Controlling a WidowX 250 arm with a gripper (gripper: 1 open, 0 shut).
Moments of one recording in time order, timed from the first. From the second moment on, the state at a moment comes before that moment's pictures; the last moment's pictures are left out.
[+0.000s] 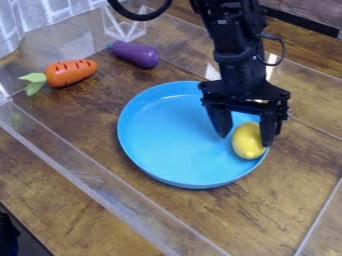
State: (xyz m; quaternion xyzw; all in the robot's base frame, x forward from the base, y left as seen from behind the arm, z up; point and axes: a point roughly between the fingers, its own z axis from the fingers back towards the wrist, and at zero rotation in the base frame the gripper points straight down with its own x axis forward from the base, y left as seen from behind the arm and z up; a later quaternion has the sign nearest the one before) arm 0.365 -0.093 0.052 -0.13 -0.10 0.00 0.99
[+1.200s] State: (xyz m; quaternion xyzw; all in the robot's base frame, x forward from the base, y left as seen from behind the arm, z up) arm 0.380 -0.099 0.028 -0.11 -0.11 -0.01 0.99
